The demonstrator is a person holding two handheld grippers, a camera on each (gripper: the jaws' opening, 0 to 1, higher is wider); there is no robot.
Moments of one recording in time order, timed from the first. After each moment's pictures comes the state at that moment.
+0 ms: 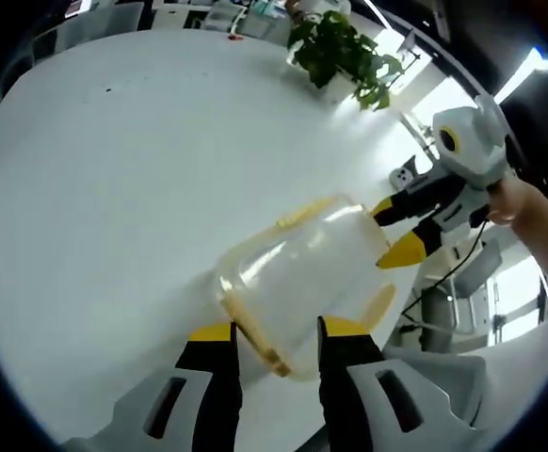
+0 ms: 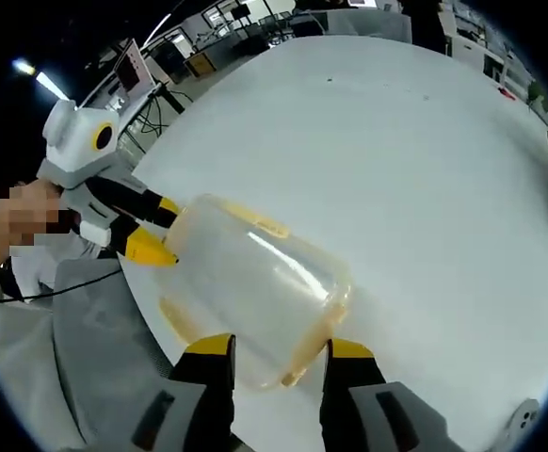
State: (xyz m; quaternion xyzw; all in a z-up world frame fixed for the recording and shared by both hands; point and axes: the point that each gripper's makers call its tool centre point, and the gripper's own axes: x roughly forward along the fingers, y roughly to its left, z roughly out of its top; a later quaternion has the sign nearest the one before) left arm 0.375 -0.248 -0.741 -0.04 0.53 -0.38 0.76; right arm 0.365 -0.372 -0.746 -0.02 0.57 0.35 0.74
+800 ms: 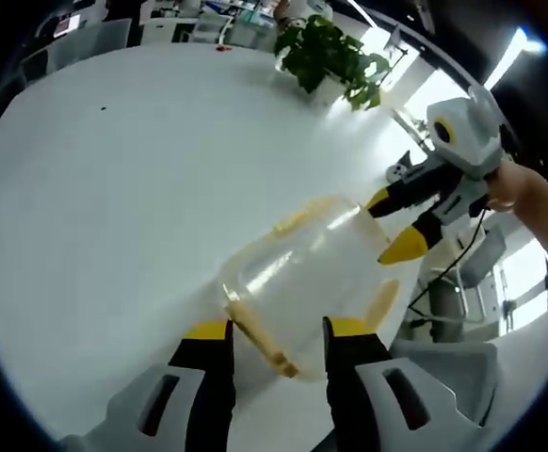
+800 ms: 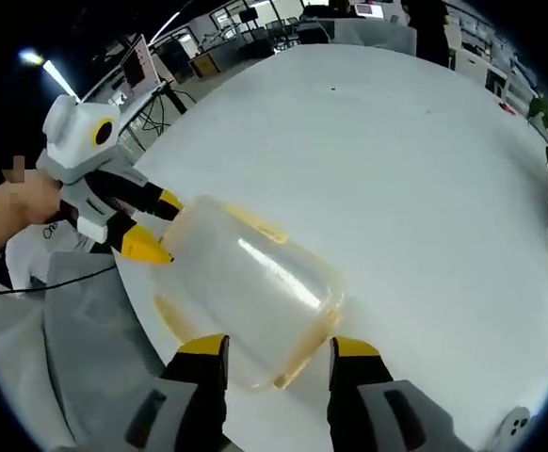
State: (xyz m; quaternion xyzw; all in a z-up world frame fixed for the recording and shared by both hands) left arm 0.377 -0.245 -0.742 -0.01 0.51 -0.40 0.76; right arm 0.358 -0.374 -0.742 -0.06 0.56 0.35 0.75
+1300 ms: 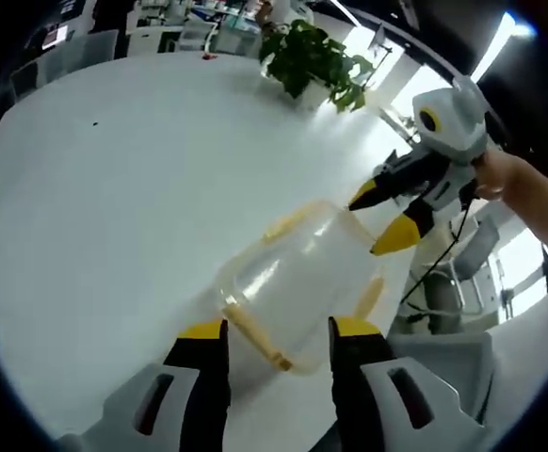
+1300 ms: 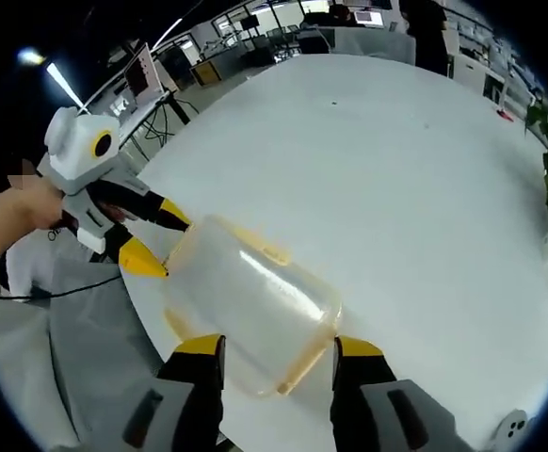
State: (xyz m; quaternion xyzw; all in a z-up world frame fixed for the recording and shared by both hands) left arm 0.375 -0.242 -0.723 -0.01 0.49 -0.43 0.76; right arm 0.369 -0.370 -0.721 -0.05 0.54 0.36 0.76
